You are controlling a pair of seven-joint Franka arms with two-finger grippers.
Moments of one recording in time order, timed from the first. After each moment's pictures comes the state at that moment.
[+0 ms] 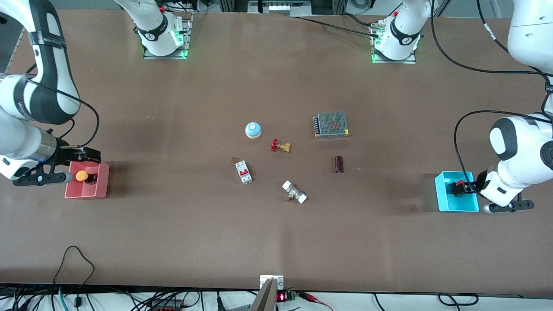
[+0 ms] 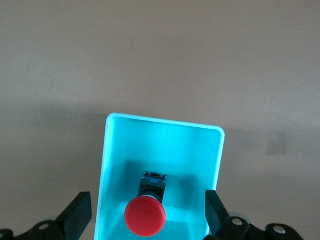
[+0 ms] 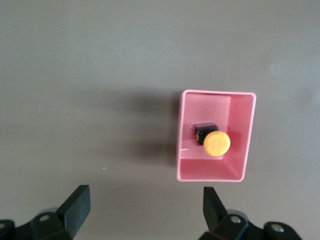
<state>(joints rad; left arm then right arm) 0.26 0.59 -0.08 -1.68 0.11 2.32 -0.01 -0.03 0.35 -0.06 -1.72 -0.10 2.02 -0.18</state>
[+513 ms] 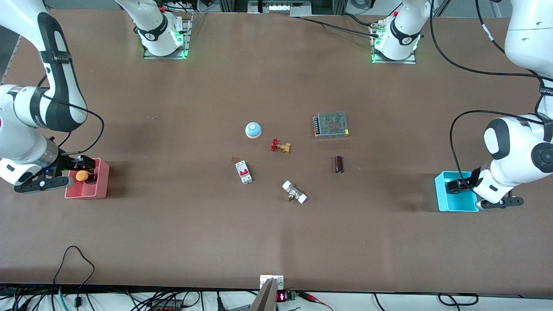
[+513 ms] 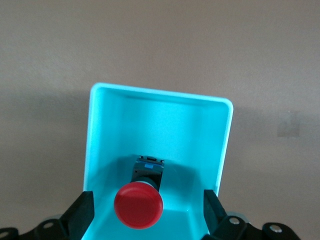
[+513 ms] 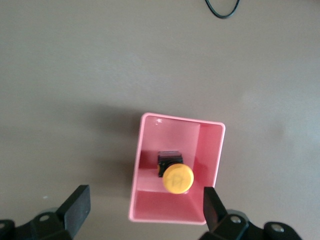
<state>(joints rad) 0.26 0.60 -0.08 -1.73 0.11 2.32 -0.01 -0.10 0.42 -0.06 -1.79 -0.16 2.28 -0.28</state>
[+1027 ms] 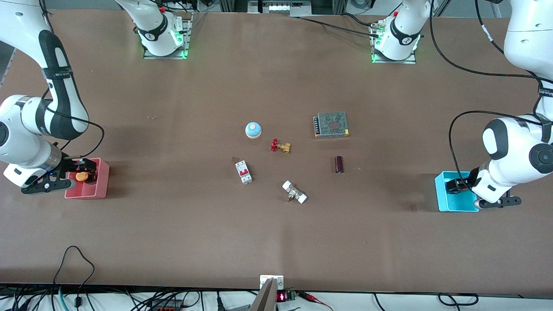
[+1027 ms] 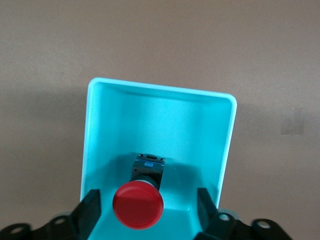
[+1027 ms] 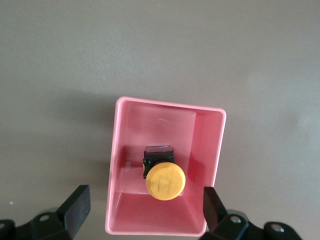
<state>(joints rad) 0.26 0.60 -0.08 -1.73 0.11 2.32 -0.01 -0.13 0.48 -0.06 -1.80 -0.15 2.31 -0.29</state>
